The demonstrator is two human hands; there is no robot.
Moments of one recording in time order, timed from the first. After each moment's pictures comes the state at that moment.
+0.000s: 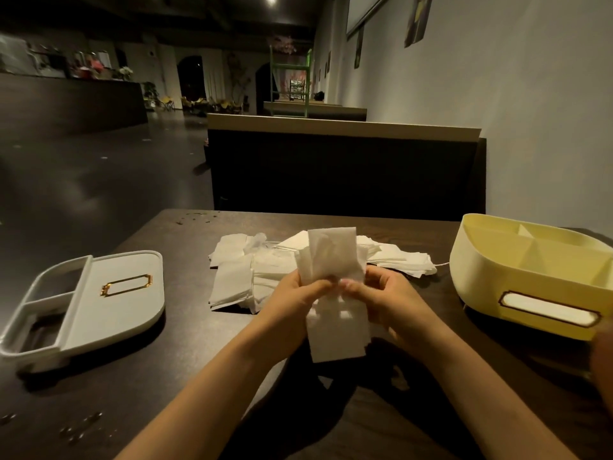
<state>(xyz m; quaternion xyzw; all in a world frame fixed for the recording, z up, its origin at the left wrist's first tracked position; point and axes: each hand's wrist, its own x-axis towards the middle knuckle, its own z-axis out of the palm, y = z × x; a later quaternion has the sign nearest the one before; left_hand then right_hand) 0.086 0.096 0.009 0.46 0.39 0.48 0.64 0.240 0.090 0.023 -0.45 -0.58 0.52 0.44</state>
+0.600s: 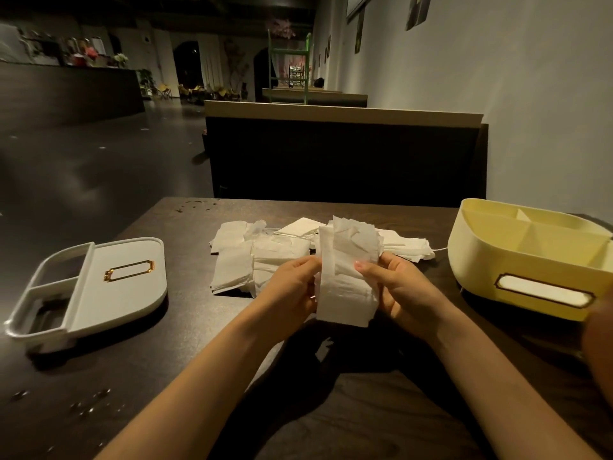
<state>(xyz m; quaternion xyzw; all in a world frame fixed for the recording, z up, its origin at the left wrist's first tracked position) 0.086 0.095 0.011 0.44 0.38 0.46 0.67 0.254 0.095 0.021 -0.41 -0.44 0.64 0.48</state>
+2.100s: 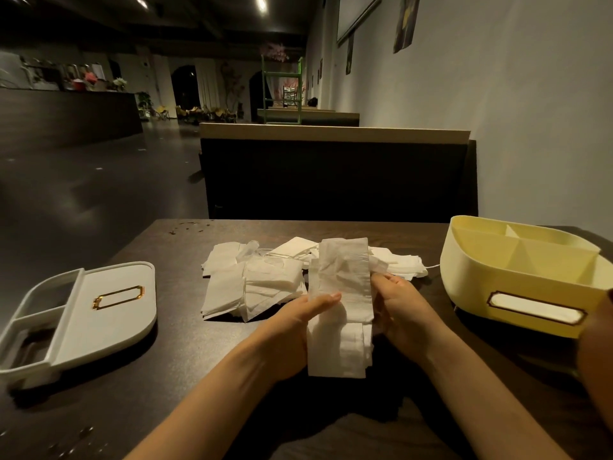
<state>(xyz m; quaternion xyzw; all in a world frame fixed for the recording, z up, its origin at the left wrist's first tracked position) 0.093 0.083 0.010 0.41 0.35 0.37 0.76 0.251 0.091 0.026 -0.50 -0.45 0.56 0.48</state>
